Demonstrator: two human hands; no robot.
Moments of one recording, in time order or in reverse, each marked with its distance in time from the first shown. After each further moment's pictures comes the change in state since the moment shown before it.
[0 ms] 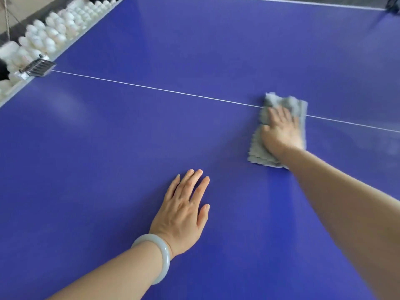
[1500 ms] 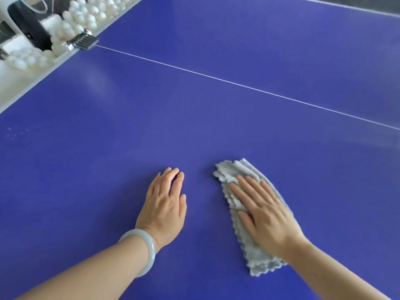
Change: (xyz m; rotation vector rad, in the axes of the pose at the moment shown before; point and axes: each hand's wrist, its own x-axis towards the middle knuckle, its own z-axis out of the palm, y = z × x) left_hand -0.105 -0.049 -0.002 -0.035 0.136 -0.291; right_hand -0.249 -0.039 0.031 -0.089 -0.127 -0.674
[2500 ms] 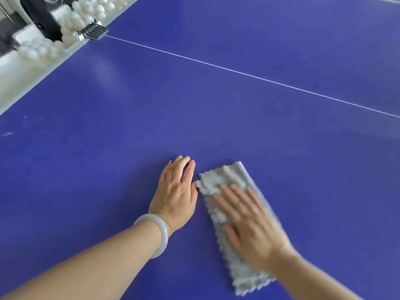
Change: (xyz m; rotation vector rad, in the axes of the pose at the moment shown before) left_hand -0.003 -0.001 -0.001 -0.048 -0.007 0.022; right_hand -0.016 -0.060 0.013 0.011 -0.016 -0.097
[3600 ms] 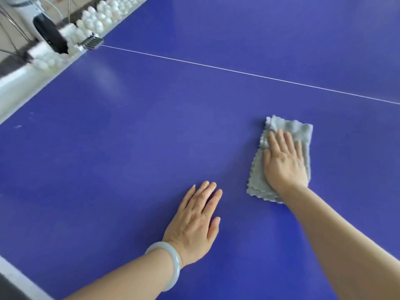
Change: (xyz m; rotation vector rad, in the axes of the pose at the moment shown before) left_hand -0.092 0.142 0.019 0.042 -0.152 0.216; right_hand -0.028 0.141 -0.035 0.092 0.139 0.676
